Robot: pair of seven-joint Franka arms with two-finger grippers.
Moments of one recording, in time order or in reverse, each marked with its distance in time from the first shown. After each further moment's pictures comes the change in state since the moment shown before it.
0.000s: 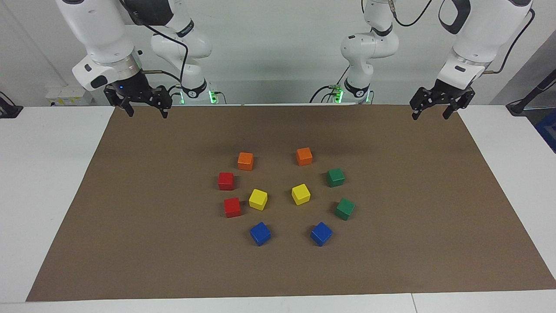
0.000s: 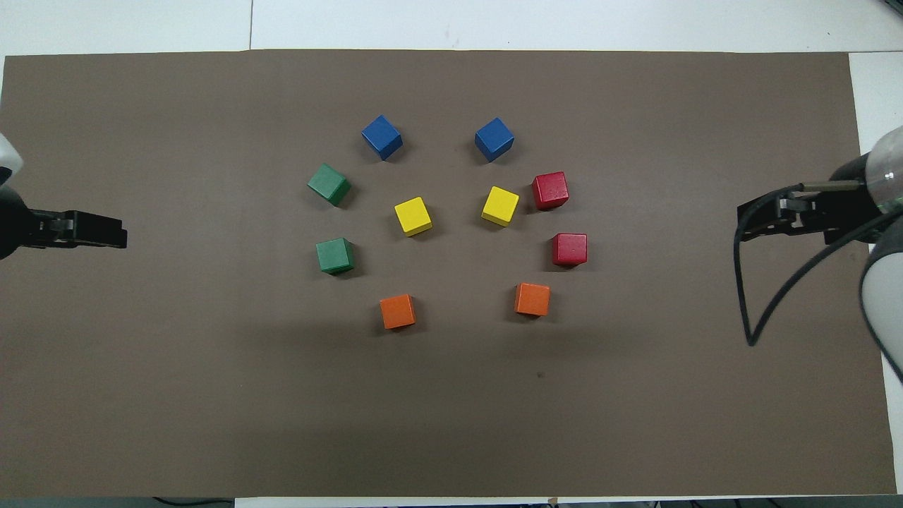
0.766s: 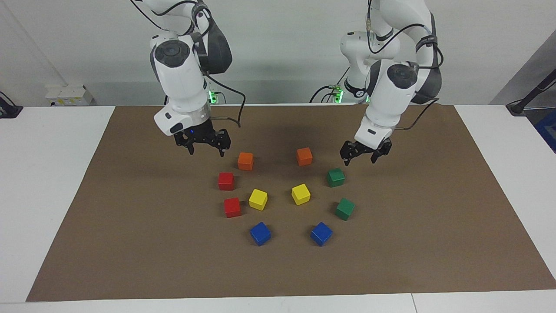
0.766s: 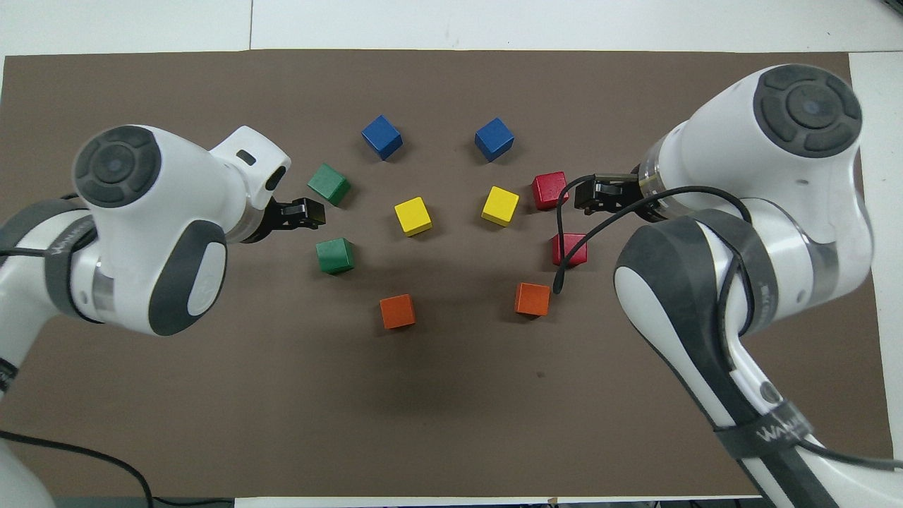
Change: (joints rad) left arm -0.278 0.250 -0.007 -0.162 -0.009 0.427 -0.432; right arm 0.172 0.174 0.009 -0.144 0.013 0.409 0.231
